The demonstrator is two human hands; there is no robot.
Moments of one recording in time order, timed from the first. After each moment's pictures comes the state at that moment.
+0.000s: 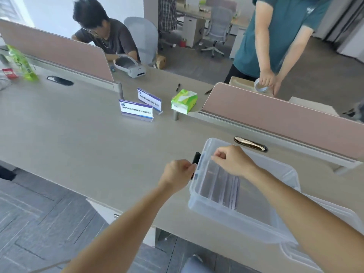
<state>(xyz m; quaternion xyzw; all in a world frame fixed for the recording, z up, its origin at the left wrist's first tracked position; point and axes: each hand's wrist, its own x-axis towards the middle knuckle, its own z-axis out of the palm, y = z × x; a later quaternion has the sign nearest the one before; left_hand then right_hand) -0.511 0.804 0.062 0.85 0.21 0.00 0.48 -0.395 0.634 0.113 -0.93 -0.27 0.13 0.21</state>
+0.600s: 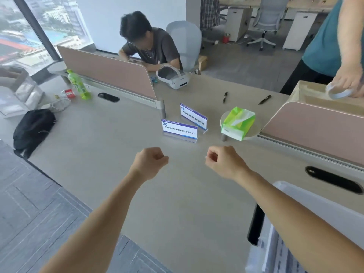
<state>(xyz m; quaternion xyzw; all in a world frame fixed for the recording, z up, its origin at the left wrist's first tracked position) -0.454 1.074 0.089 0.84 0.37 0.07 0.40 -0.307 0.872 0.091 -0.87 -0.37 0.13 0.29</state>
